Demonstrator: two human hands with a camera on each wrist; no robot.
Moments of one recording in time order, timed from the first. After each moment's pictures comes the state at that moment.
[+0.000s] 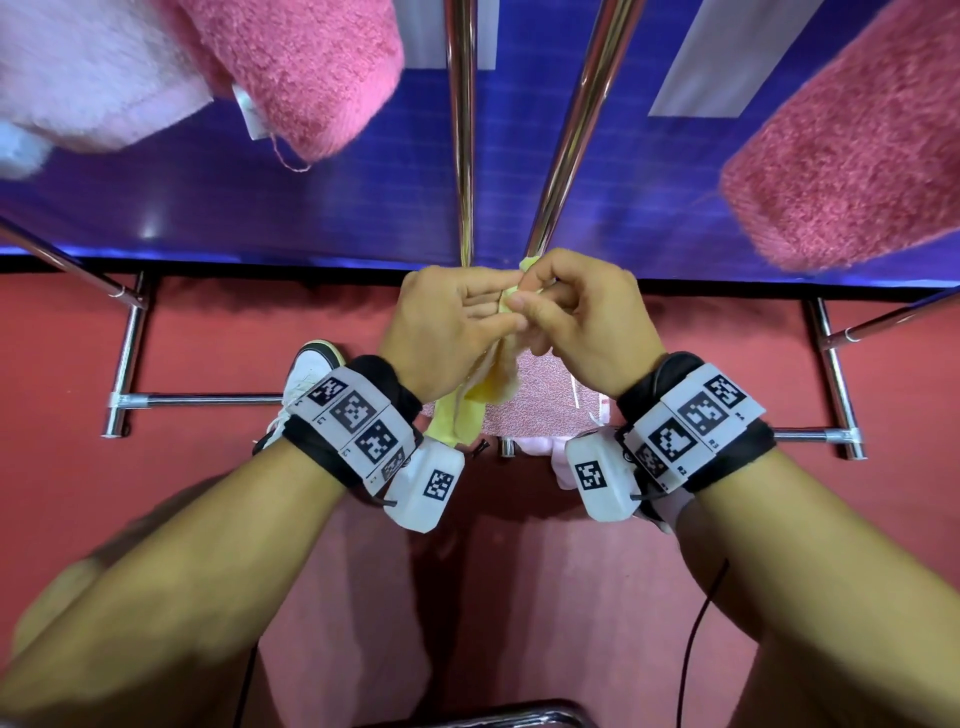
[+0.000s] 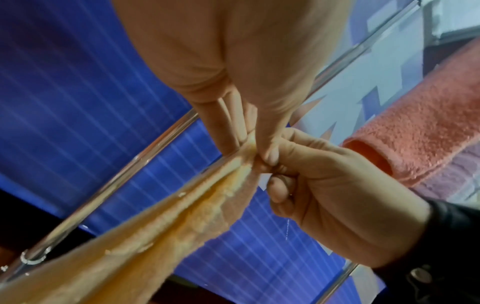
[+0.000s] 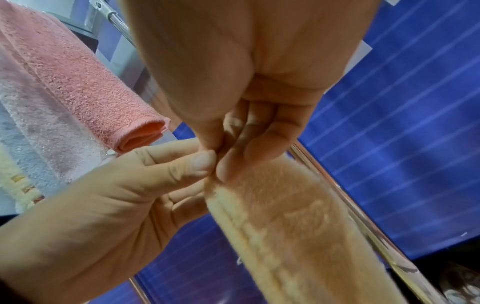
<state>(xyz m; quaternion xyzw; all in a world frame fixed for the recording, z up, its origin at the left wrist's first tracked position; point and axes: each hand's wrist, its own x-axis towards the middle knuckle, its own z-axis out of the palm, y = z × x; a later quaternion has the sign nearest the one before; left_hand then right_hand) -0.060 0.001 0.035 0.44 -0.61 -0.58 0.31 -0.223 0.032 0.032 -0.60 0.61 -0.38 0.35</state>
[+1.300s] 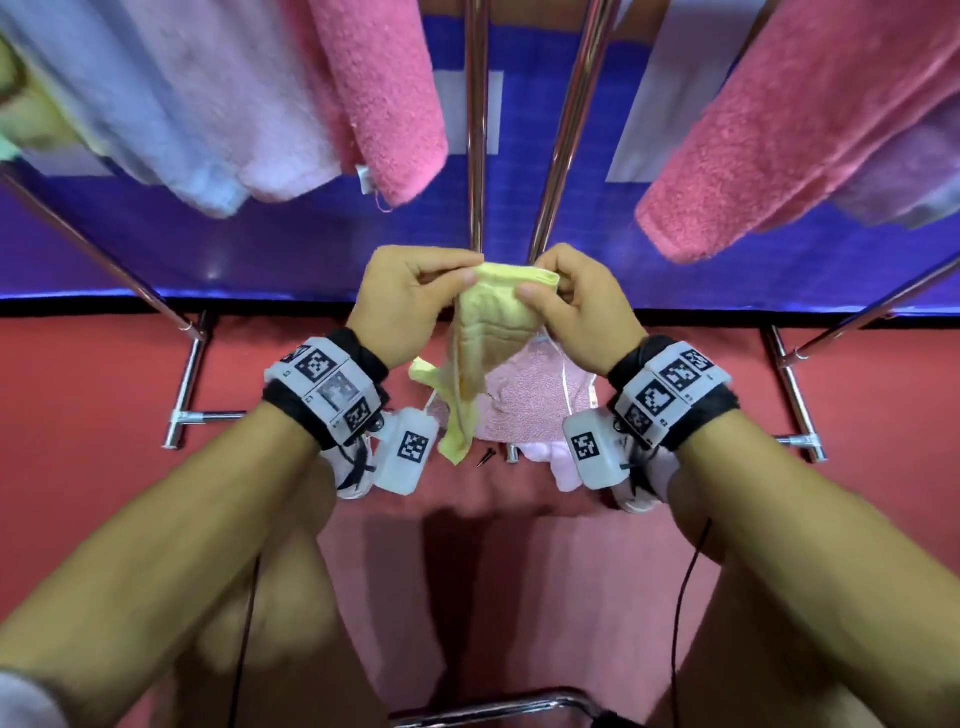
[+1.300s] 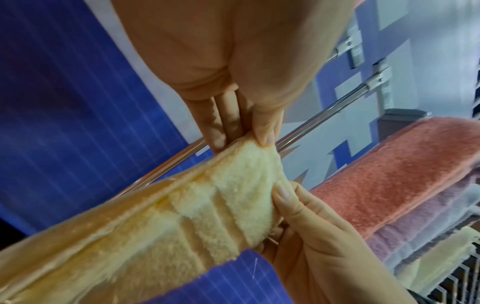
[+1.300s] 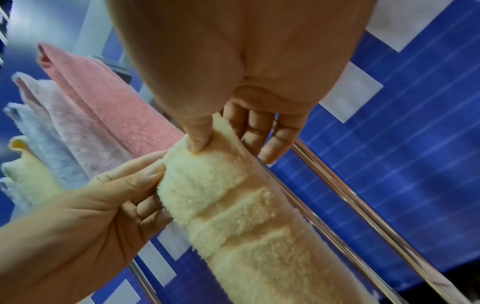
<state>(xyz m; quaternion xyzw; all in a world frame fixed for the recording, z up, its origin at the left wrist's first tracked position) -0.006 0.029 0.119 0.42 -0.66 -0.48 0.40 -0.205 0.072 0.095 -0.60 0.59 -0.42 0.33</state>
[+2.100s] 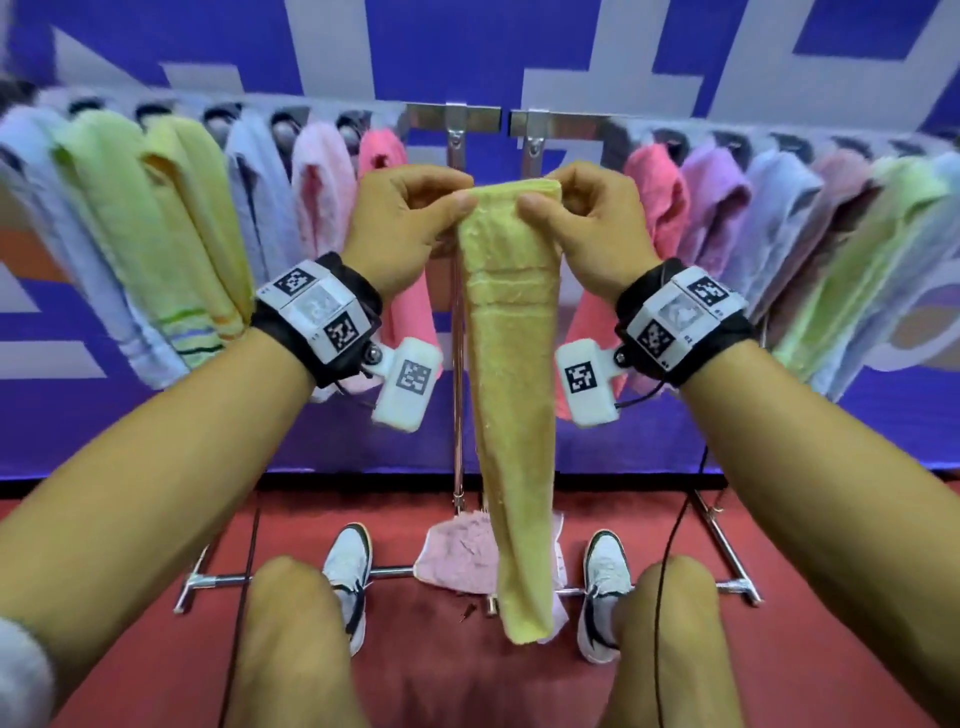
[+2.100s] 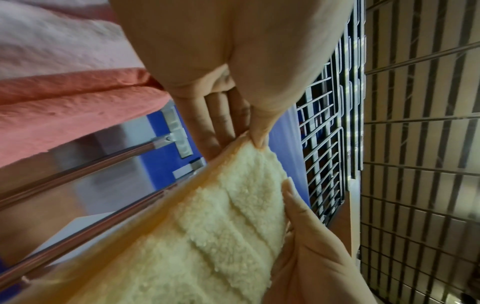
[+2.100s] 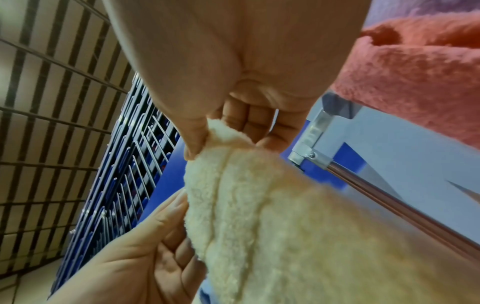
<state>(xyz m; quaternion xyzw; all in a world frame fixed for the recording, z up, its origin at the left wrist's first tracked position) -0.003 0.114 0.448 0.27 -0.67 -0.42 0.55 -0.189 0.156 0.450 -0.63 0.46 -0.60 0.16</state>
